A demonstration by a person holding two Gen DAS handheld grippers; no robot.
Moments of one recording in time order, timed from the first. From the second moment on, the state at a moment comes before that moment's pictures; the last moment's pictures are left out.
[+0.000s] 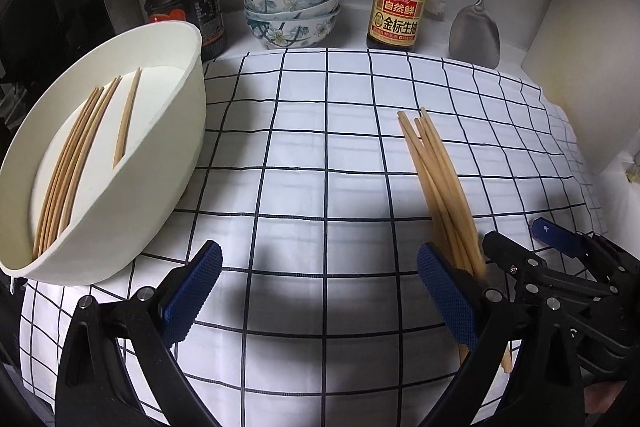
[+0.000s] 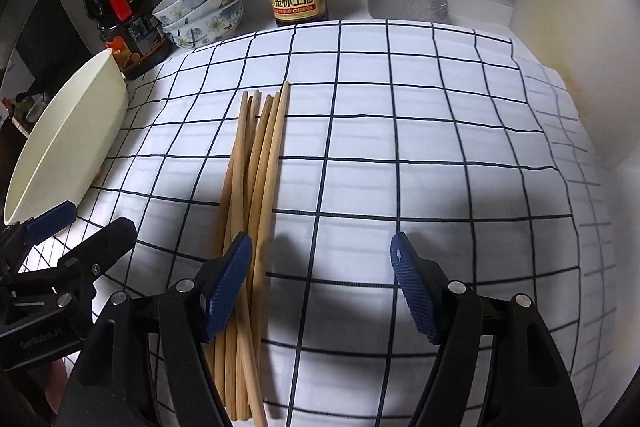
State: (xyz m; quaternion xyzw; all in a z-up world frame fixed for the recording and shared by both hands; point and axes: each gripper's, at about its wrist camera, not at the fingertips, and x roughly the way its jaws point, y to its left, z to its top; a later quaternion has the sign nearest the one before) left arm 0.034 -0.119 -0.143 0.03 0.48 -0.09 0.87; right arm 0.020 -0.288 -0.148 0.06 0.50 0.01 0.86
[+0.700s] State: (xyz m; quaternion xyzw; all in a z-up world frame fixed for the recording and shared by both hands) left arm 0.040 -0.121 -0.149 0.02 0.48 -0.08 0.87; right arm 0.029 -0.280 -0.155 0.01 0.50 0.00 0.87
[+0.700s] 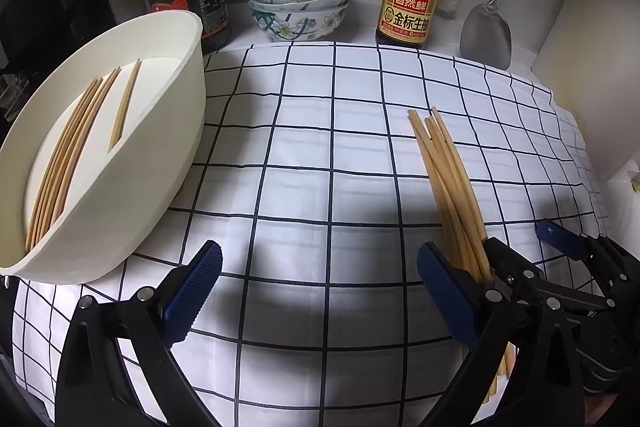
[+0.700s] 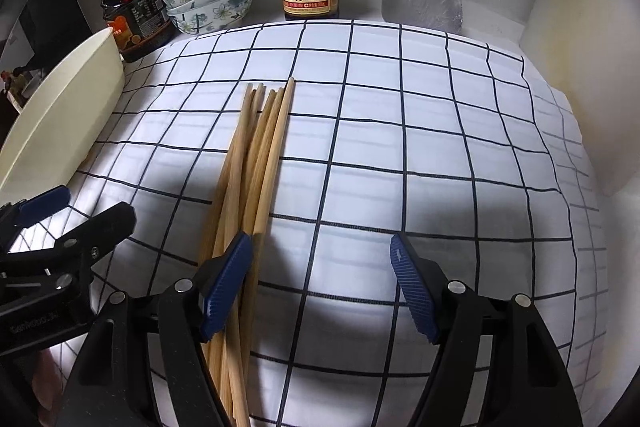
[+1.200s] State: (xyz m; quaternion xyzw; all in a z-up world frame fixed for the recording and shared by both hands) left arm 0.043 -0.145 -0.157 0.03 0.49 -0.10 0.87; right arm 0.024 -0.318 -0.159 0.02 0.49 -0.05 0.87
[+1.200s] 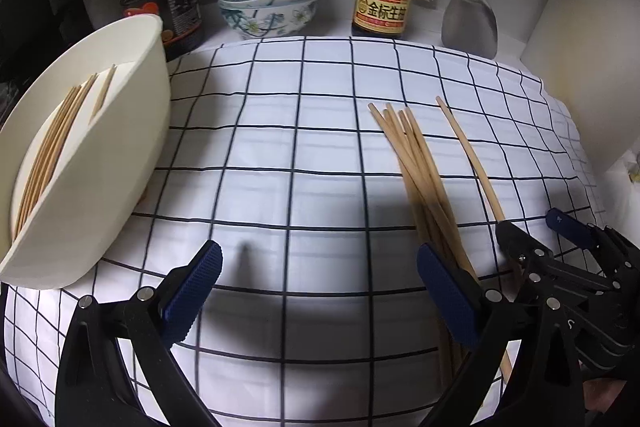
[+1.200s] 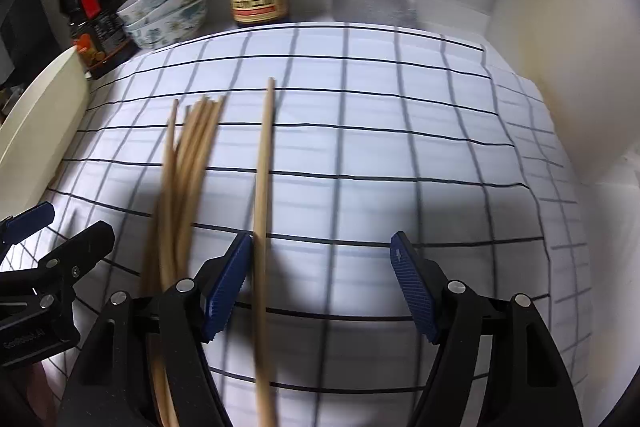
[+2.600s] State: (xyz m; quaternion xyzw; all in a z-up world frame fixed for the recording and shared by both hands) left arm 0.039 -0.103 -0.155 0.00 0.46 -0.06 0.89; right arm 0.009 -0.337 -0.158 0.04 0.49 -0.05 0.87
